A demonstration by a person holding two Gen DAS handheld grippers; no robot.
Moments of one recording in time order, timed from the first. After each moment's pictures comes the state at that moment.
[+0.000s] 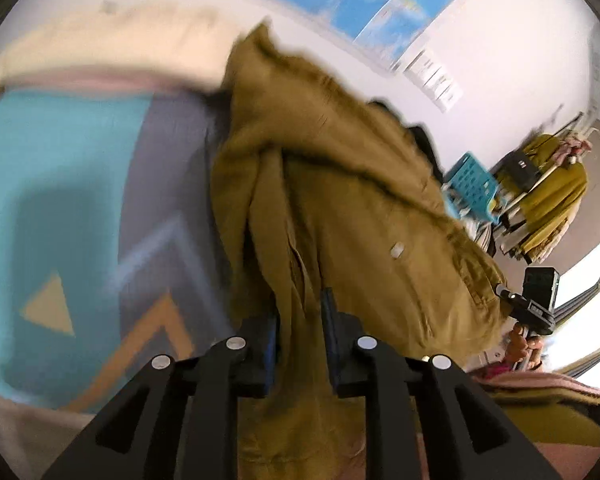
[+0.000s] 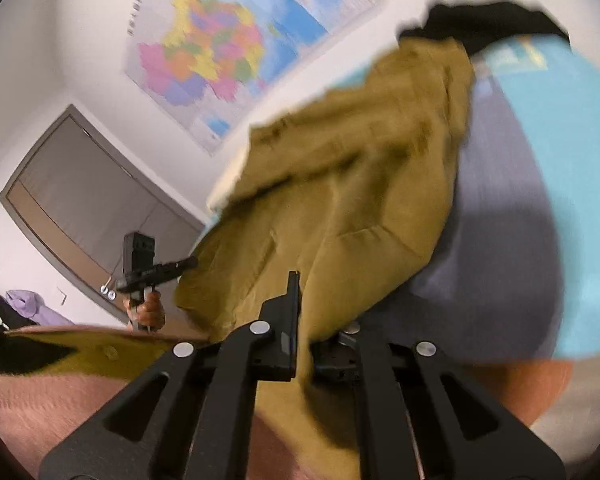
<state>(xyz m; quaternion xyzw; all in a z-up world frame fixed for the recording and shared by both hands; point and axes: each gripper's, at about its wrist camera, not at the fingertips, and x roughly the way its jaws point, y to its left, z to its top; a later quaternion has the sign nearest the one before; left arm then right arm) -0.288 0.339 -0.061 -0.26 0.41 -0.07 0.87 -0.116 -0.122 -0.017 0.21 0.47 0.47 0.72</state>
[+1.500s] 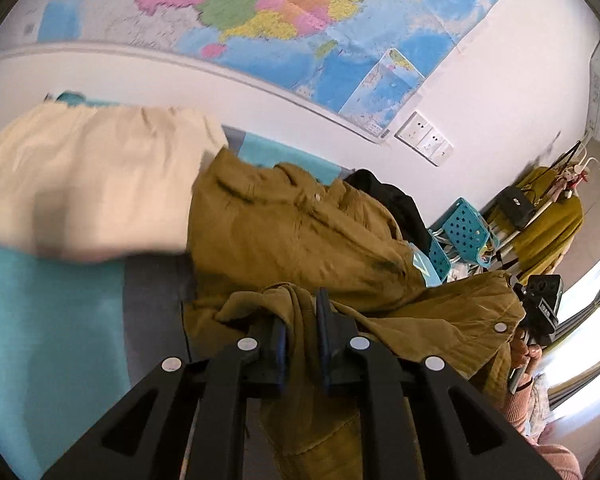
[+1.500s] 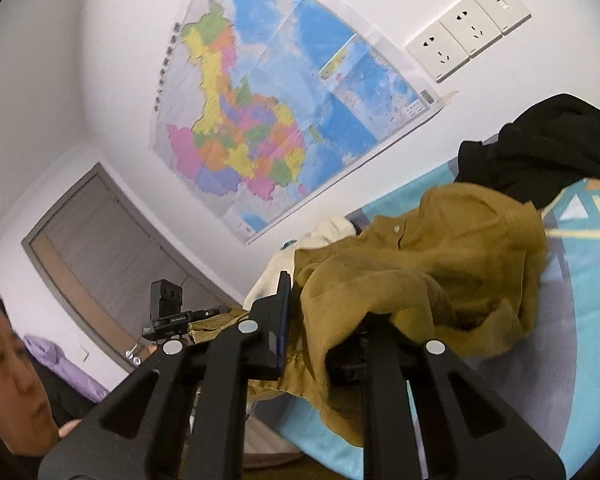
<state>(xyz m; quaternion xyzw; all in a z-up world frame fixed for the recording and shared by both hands) -0.181 0.378 0.076 -0.24 0.37 -0.07 0.89 0.012 -0.075 0.103 0.29 0.36 0.48 0.75</state>
